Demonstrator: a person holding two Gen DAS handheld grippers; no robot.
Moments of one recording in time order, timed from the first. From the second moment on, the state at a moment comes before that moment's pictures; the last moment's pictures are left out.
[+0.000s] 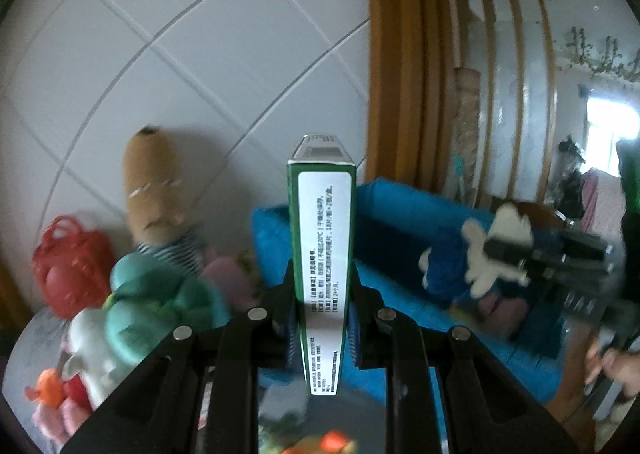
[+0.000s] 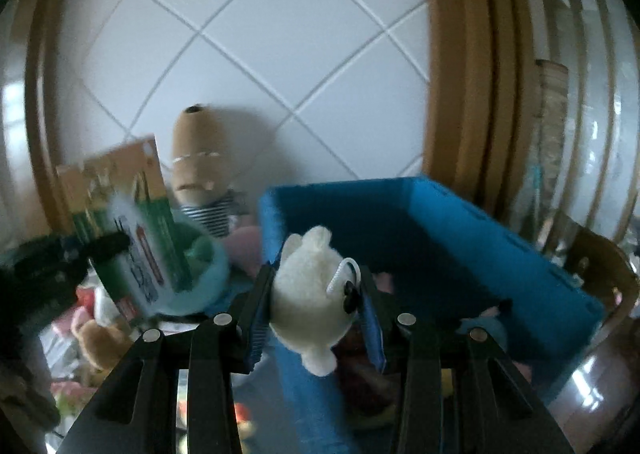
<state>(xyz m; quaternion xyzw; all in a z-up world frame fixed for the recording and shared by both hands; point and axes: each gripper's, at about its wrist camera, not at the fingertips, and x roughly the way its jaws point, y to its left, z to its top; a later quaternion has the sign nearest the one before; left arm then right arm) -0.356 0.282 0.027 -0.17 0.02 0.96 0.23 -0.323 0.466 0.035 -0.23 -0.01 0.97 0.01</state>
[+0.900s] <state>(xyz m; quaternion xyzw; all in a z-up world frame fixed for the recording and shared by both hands) -0.393 0.462 -0.019 -0.26 0.06 0.94 0.22 -0.360 0.624 -0.010 -0.28 0.00 0.96 0.02</state>
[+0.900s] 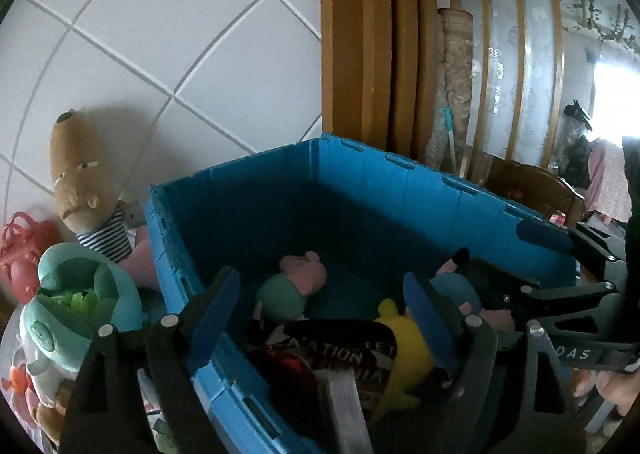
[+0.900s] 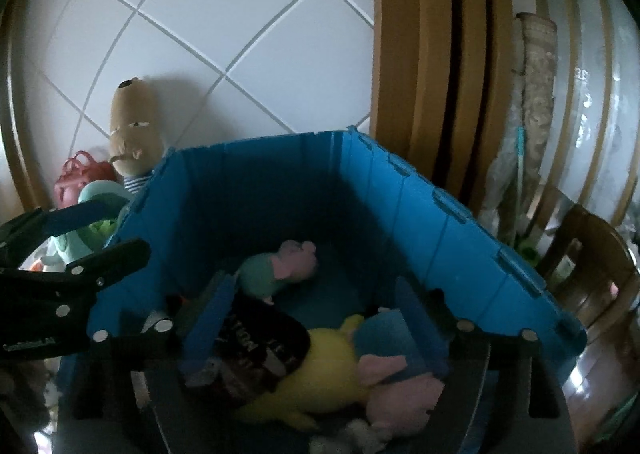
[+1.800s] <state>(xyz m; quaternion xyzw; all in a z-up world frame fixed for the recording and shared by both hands) -0.326 0.164 -0.100 -0.33 -0.03 0.94 0.04 -0.324 0.385 -0.026 -0.27 -0.02 0.96 -0.11</state>
